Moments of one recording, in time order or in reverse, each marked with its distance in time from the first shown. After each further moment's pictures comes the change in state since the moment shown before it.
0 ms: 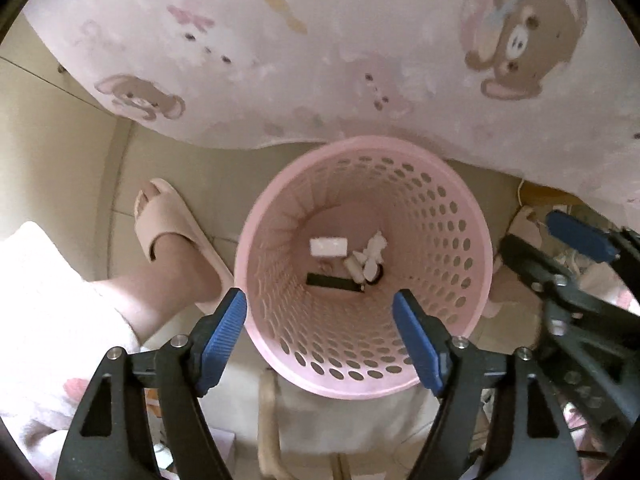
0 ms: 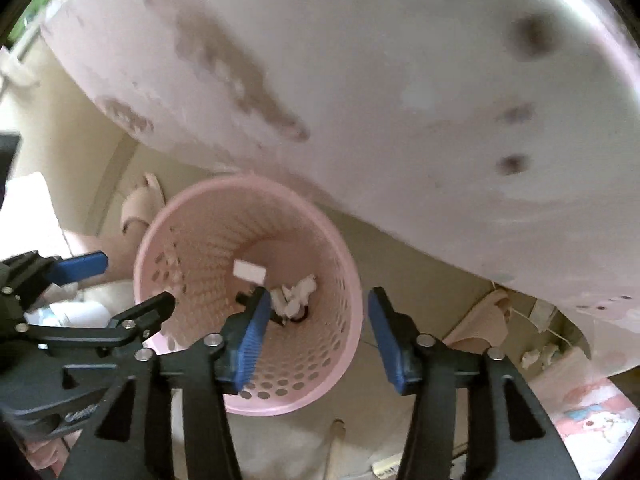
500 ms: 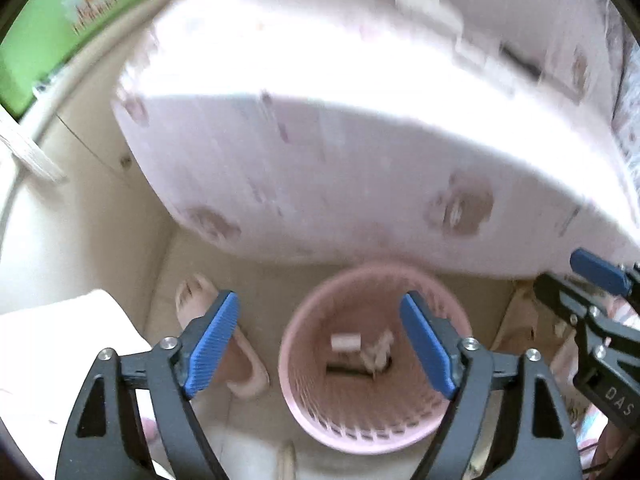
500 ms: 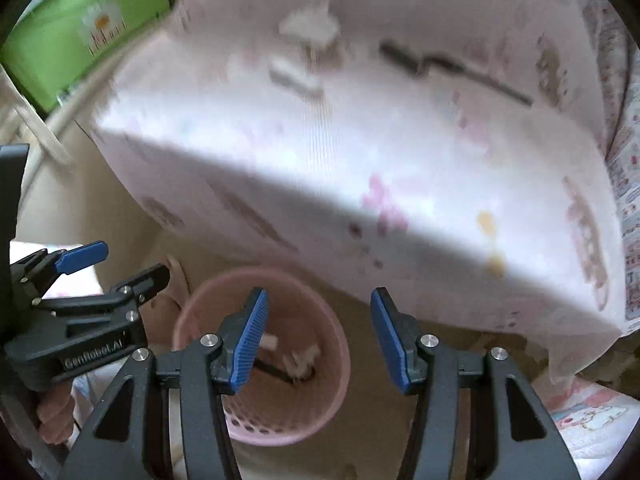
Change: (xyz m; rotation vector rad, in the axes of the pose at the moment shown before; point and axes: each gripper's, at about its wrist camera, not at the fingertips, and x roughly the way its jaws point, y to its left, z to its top) left arm -0.098 0.009 0.003 -0.009 -0.413 0.048; right arm -0.097 -0.012 -0.005 0.059 -0.320 0.023
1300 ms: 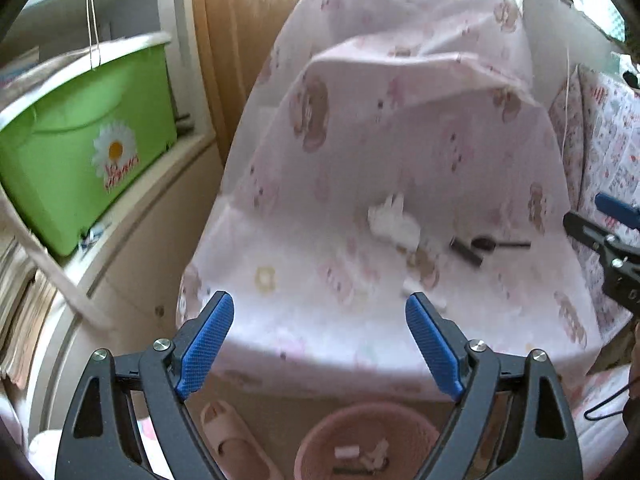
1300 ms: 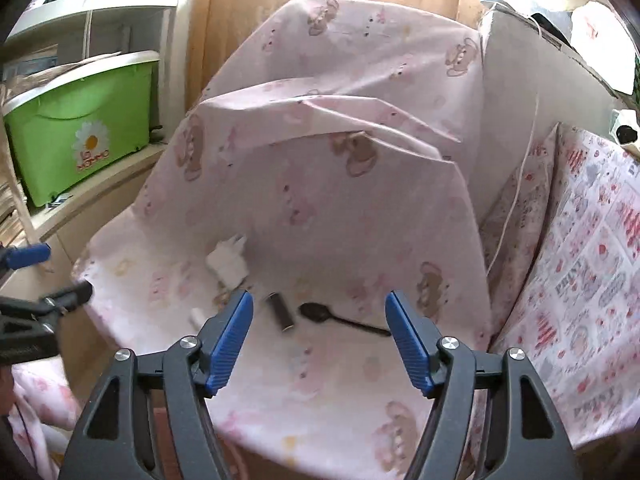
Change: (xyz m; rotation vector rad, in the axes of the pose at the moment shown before) left arm -0.117 -0.019 0.092 0.053 -0.411 0.013; right arm -0.130 -0.063 0.108 -0.100 -0.465 -0.196
